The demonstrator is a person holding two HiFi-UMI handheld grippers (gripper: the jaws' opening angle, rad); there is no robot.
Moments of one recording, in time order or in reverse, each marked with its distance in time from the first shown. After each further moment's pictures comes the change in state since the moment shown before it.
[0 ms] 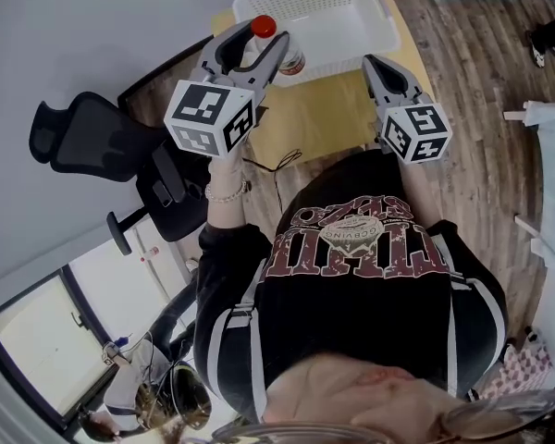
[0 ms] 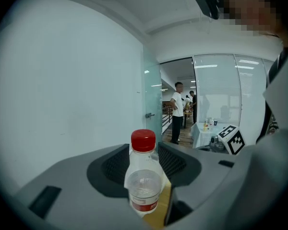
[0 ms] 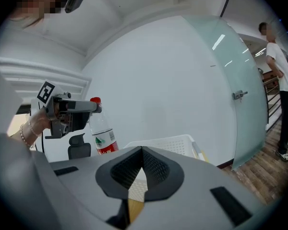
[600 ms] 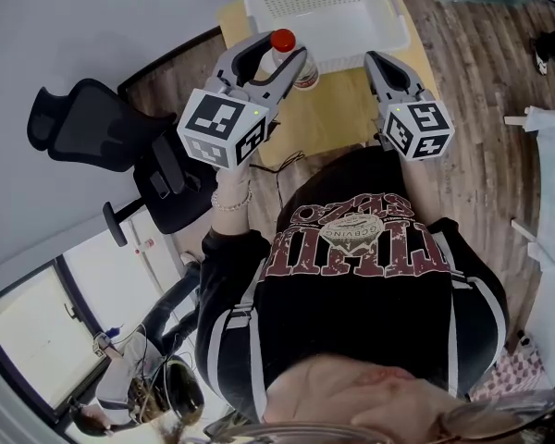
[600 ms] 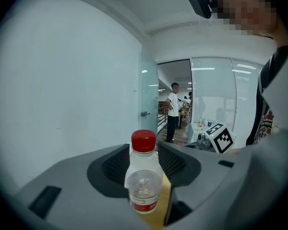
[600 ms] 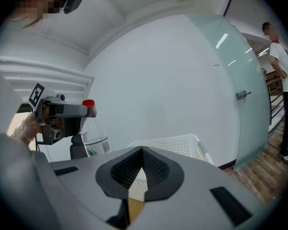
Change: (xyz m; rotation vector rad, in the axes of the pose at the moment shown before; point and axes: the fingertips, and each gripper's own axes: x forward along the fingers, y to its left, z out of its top) left arm -0.027 -0.023 -0.021 -0.022 0.008 -0.053; right arm 0.007 0.021 -0.001 -0.017 0.007 0.022
